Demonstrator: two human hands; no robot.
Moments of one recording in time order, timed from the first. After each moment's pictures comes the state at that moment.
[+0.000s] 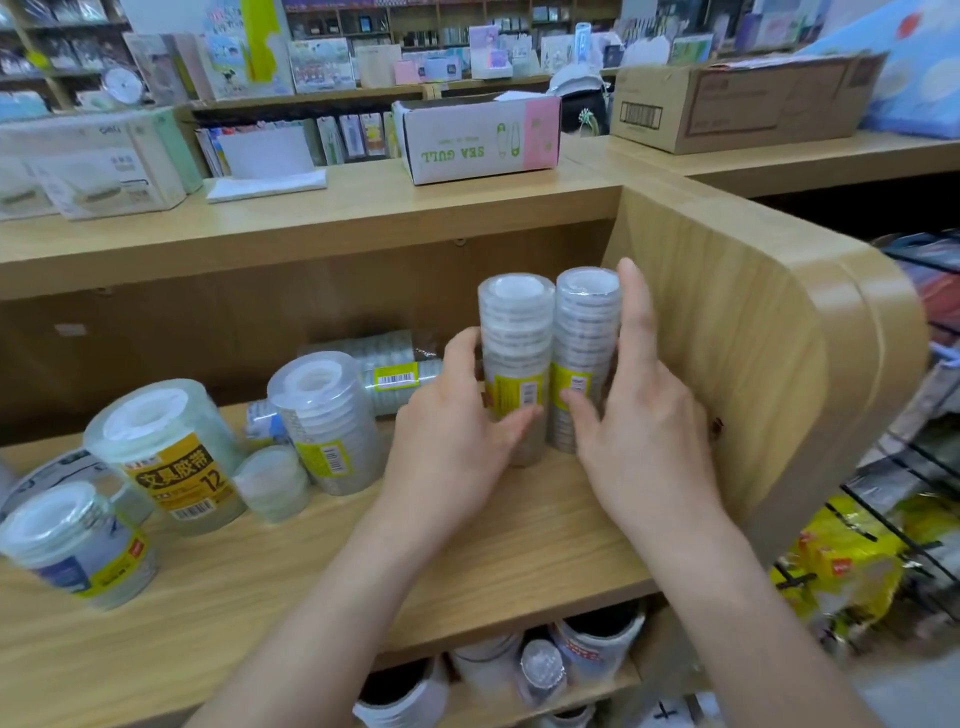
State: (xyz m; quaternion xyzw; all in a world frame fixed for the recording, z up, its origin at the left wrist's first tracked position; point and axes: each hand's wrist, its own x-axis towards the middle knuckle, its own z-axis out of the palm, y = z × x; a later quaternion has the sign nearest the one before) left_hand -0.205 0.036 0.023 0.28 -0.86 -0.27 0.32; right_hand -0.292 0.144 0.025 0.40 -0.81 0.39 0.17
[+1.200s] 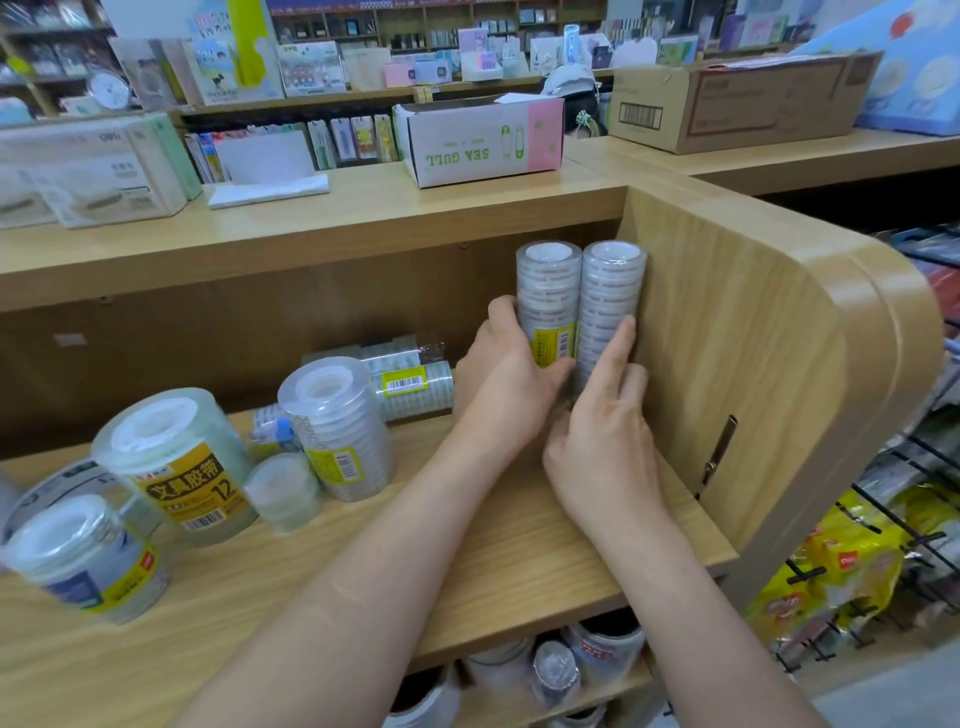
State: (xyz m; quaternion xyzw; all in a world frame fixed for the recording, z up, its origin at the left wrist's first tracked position) left_hand -0.266 0.015 0.025 0.30 -0.86 -0.28 0.29; right_hand -0.288 0.109 -0.010 0.32 -0.86 0.38 0.12
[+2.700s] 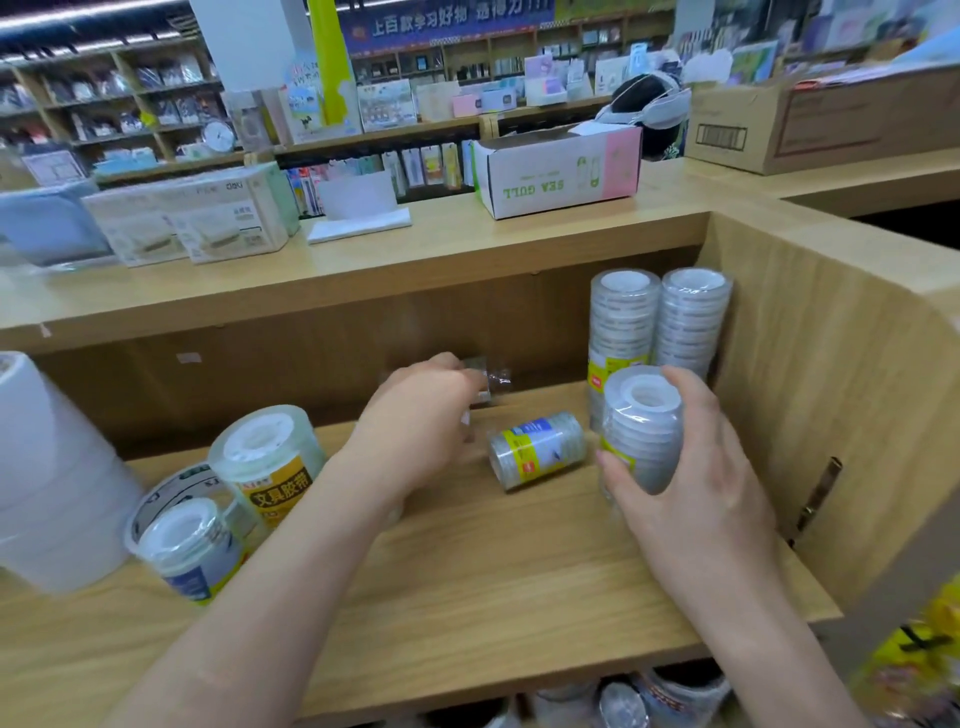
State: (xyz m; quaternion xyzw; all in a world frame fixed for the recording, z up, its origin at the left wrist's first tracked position) left_hand -0.172 -0.055 0.053 0.28 -0.96 0.07 0.08; right_hand -0.277 0.128 -0.011 0.36 -0.79 0.46 0.16
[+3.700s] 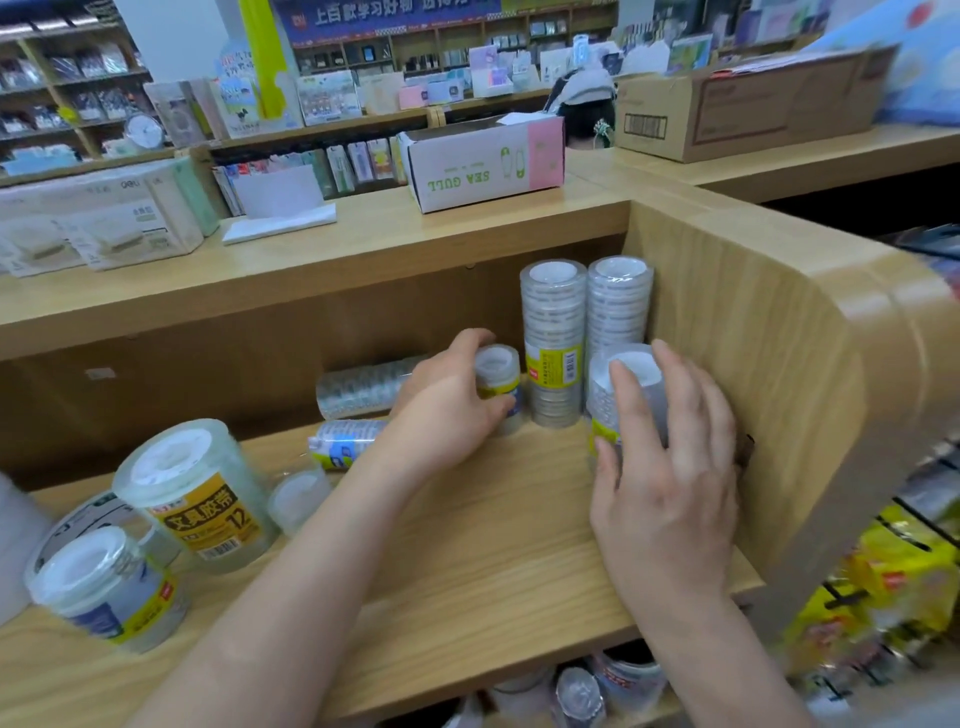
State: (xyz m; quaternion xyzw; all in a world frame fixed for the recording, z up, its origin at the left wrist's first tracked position) left_hand -0.228 -0.025 0.038 0.30 -0.92 -0.19 0.19; right_hand -0.284 0.137 -0.015 0.33 -0.80 0.35 0.34
